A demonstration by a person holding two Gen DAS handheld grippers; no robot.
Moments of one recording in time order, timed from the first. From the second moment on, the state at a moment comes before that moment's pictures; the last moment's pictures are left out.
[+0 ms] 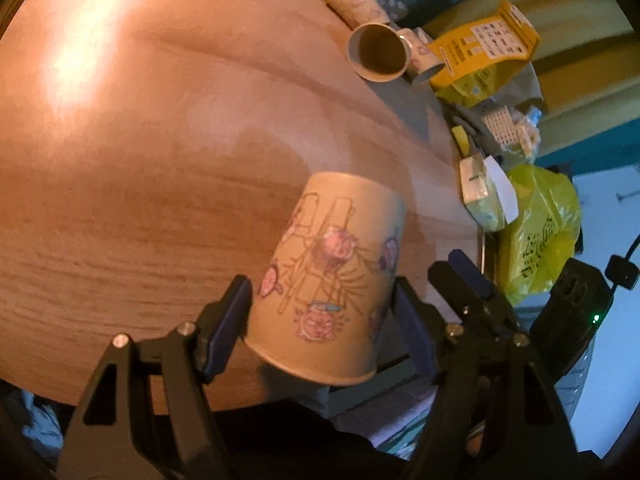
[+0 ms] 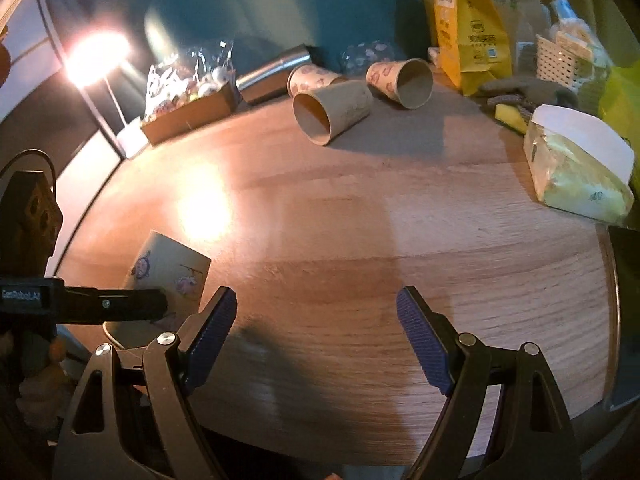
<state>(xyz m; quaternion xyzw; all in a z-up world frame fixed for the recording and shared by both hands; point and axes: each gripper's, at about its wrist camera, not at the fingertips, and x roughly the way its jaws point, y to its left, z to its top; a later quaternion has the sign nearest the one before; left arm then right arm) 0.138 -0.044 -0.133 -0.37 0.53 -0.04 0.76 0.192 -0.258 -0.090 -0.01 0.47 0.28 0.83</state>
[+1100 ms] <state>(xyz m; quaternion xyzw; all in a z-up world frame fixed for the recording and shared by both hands) 0.106 -0.022 -0.129 -0.31 0.51 -0.09 0.80 0.208 -0.143 -0.101 0.02 0.62 0.35 0.70</state>
